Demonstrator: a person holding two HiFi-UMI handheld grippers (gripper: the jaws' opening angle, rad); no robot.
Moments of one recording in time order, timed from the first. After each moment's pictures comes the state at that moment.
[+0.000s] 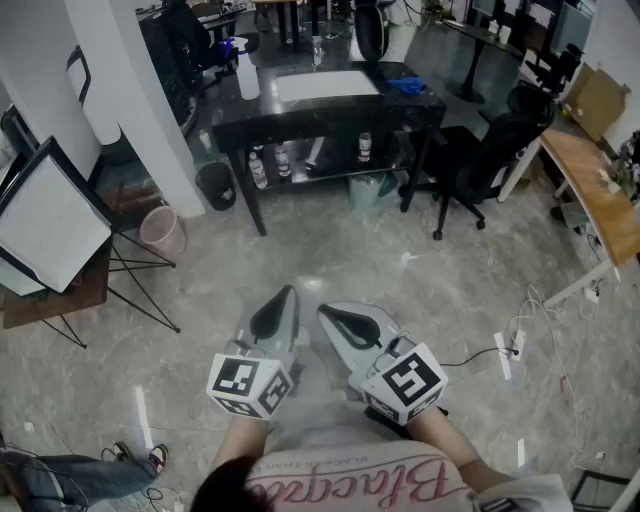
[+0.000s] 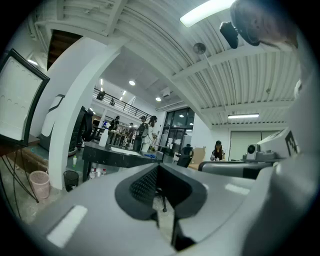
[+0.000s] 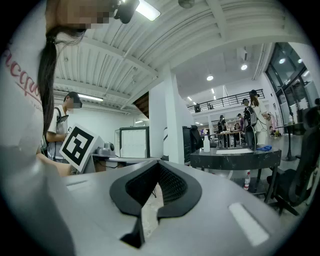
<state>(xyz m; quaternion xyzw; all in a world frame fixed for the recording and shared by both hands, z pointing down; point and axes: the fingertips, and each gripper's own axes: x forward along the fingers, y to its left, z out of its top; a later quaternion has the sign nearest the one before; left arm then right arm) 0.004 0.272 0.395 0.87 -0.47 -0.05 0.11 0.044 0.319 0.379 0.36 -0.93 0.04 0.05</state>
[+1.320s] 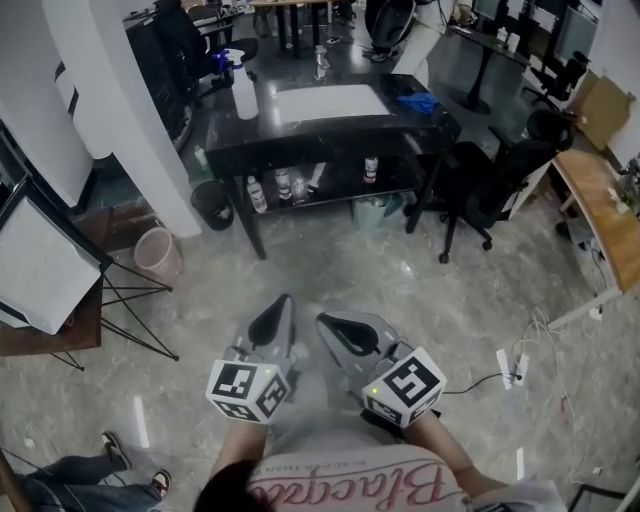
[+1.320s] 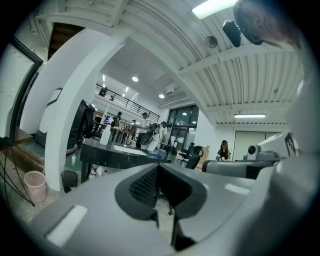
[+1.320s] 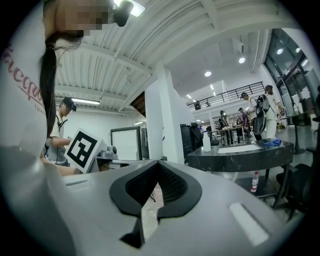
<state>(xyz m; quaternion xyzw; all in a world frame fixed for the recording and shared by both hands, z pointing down) -0.009 0.140 0.406 0.87 -0.48 -0.04 0.13 0.036 0.190 0.385 0.34 -0.94 0.07 0.03</state>
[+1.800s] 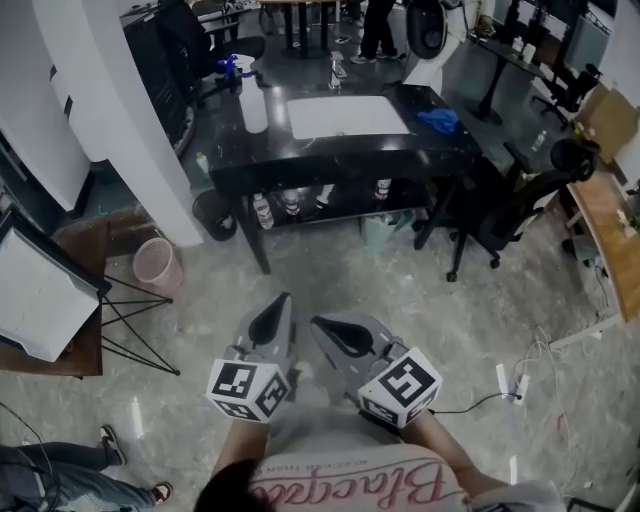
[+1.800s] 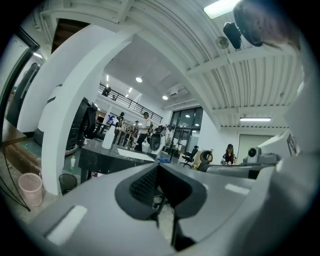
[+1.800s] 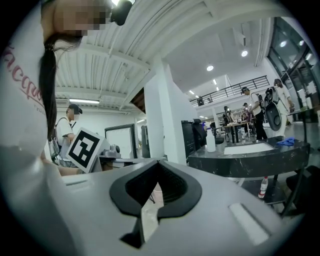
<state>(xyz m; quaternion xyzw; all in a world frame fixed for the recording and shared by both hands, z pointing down) -0.037 0.037 0.399 0.86 -0.49 -0.06 0.14 0.000 0.089 0.382 0.32 -0.94 0.08 0.05</state>
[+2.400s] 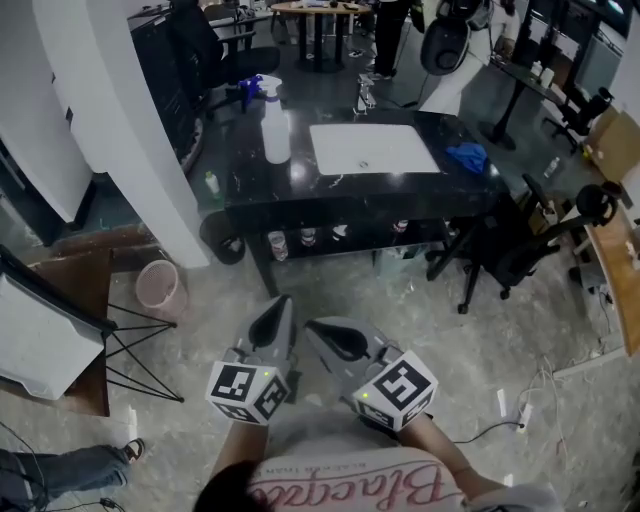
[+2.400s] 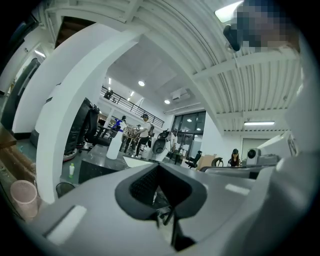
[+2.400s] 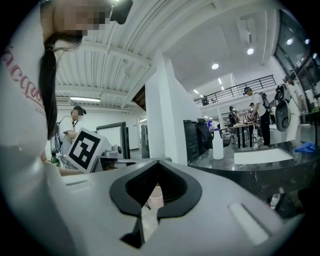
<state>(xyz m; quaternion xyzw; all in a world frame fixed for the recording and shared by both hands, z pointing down) -0.089 -0.082 0.387 0.86 -0.49 -0.08 0.14 -0.061 -0.028 0.374 0.29 -0.95 0.07 0.05</state>
